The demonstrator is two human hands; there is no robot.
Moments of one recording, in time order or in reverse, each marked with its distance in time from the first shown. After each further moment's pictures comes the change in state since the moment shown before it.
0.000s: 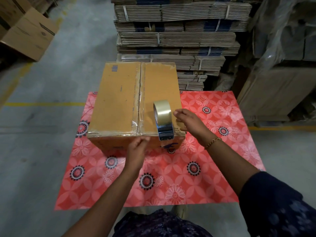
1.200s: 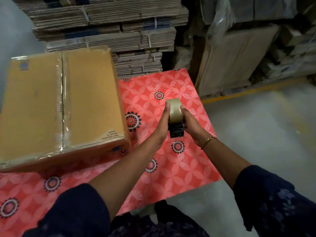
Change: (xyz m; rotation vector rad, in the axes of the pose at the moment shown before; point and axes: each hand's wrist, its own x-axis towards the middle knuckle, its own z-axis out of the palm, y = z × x) left_hand 0.045 0.000 0.302 -0.017 -0.632 -0.142; right_hand 0.004 0.146 -0.170 0.370 0.179 0.212
